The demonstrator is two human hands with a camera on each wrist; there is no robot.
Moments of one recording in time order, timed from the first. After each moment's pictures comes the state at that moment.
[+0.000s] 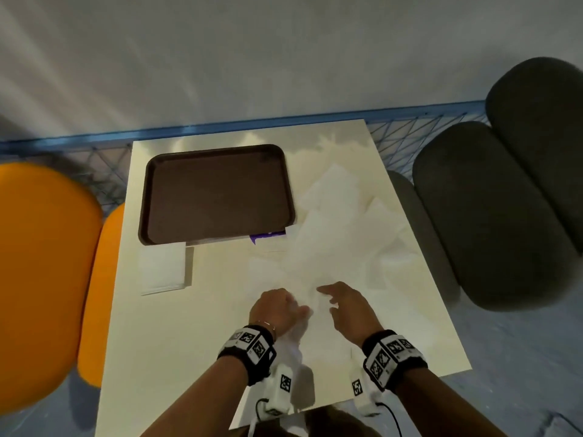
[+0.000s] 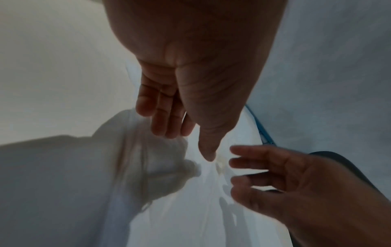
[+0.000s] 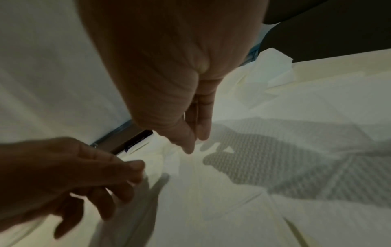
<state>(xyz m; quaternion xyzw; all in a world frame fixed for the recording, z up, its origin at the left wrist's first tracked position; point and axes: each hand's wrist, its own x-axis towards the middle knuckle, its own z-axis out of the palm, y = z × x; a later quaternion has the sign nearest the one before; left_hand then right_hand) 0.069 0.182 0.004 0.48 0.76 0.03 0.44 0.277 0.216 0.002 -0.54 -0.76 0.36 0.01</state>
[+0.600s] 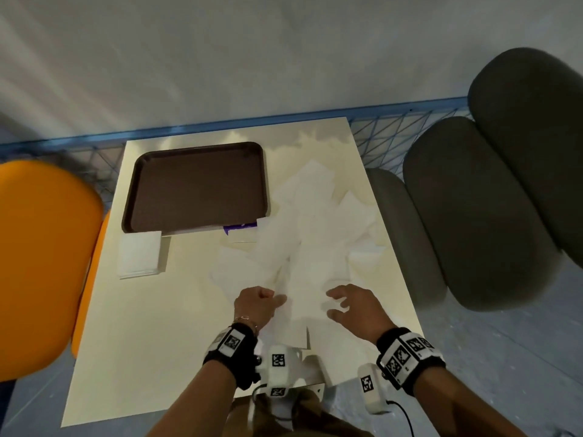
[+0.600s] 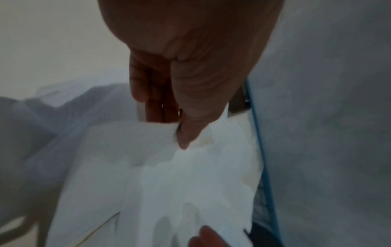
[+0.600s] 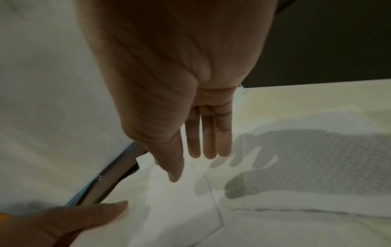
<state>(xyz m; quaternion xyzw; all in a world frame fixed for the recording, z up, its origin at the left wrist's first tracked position) 0.141 0.167 0.015 0.23 0.82 0.23 0.47 0.391 0.231 0.020 -0.56 -0.70 0.45 0.00</state>
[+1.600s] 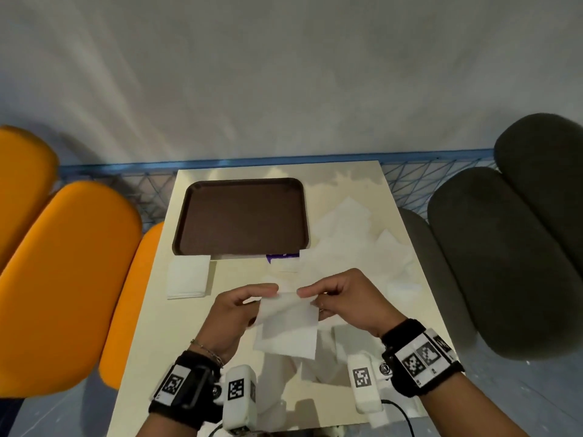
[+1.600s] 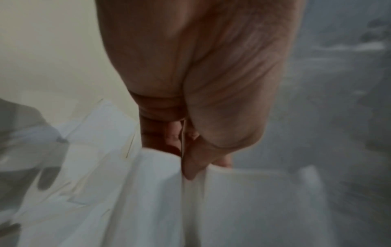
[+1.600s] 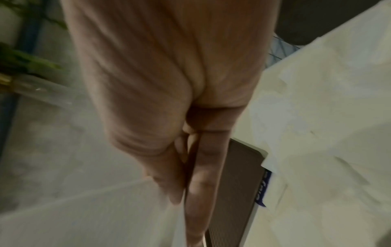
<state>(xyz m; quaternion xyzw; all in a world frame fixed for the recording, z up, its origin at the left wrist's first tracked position) 0.020 0.118 0.149 0.24 0.62 0.51 0.55 0.243 0.232 0.180 -0.41 -0.62 0.65 0.14</state>
